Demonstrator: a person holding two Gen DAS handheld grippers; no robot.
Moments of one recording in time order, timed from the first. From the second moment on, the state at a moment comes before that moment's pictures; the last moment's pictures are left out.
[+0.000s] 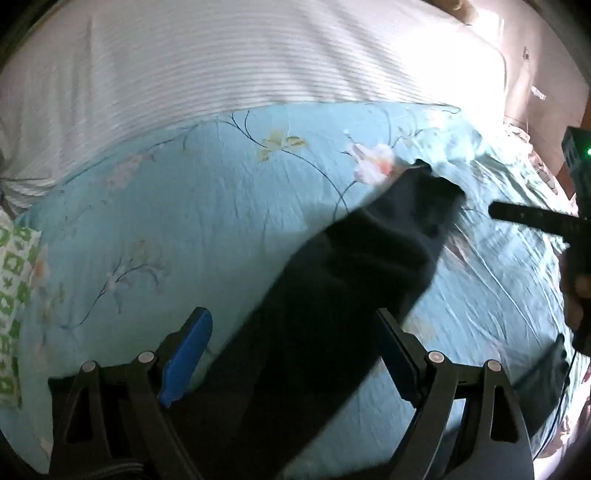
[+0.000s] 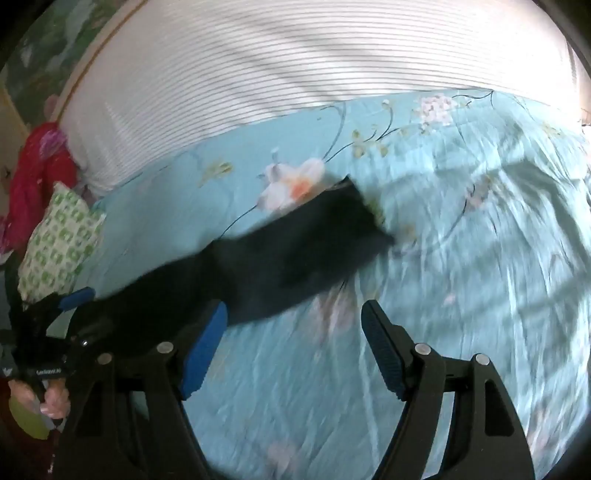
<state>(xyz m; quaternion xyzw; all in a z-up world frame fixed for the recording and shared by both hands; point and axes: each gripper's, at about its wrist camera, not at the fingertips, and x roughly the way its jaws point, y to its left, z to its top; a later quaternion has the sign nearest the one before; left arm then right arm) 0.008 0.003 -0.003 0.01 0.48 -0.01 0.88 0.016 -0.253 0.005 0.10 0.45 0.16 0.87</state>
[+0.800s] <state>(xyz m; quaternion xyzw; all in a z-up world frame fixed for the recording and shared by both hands) 0.132 0.015 -0.086 0.05 0.58 -0.04 0.81 0.141 -0.228 -0.041 0.03 0.48 0.18 0.86</state>
